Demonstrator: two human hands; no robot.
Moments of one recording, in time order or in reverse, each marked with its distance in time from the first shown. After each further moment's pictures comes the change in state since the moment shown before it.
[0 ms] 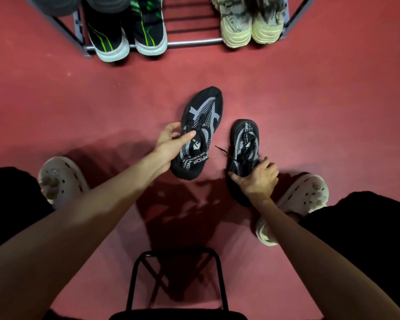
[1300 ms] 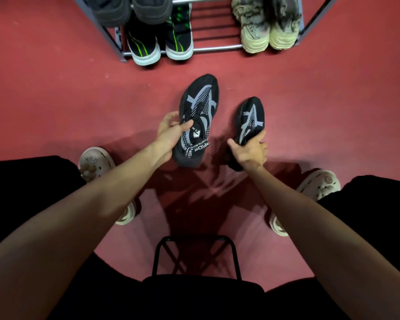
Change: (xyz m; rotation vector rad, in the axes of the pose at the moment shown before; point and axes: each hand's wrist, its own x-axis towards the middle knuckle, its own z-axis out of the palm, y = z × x) left_hand -0.048 0.036 -0.058 -0.145 0.065 0.019; right_hand -0.022 -0.094 -0.031 0.331 -0.177 0.091
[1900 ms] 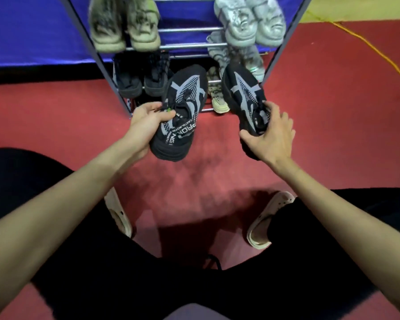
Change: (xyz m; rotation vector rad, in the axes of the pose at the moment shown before) left_hand -0.172 0.137 -0.015 -0.041 -0.117 0.387; right_hand -0.148 -0.028 -0.220 0.053 0.439 -0.643
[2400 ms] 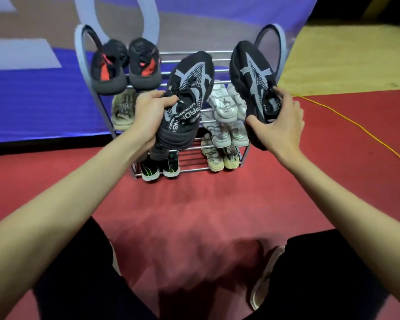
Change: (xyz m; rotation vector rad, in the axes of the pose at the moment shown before) left_hand -0.012 0.155 0.044 -0.085 -0.051 0.358; right_hand 0.059 -0.084 -0.115 0.219 0.327 -0.150
